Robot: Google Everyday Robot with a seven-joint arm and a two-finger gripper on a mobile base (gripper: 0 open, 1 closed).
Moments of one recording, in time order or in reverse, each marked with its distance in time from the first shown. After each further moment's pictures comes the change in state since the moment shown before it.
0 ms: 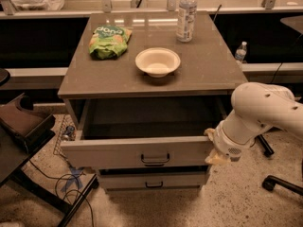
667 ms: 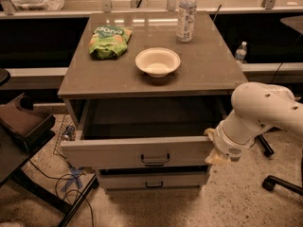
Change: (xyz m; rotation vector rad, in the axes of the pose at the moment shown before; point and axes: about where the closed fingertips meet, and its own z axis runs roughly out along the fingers) arm 0.000 0.000 0.000 0.000 0.000 0.000
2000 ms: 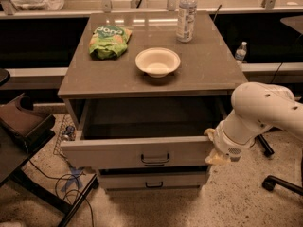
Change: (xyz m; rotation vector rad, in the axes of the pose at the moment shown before) arm 0.000 0.000 0.000 0.000 0.000 0.000
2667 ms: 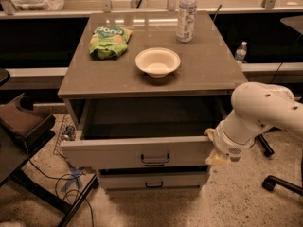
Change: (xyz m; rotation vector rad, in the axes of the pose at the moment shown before) arm 0.000 0.000 0.000 0.000 0.000 0.000
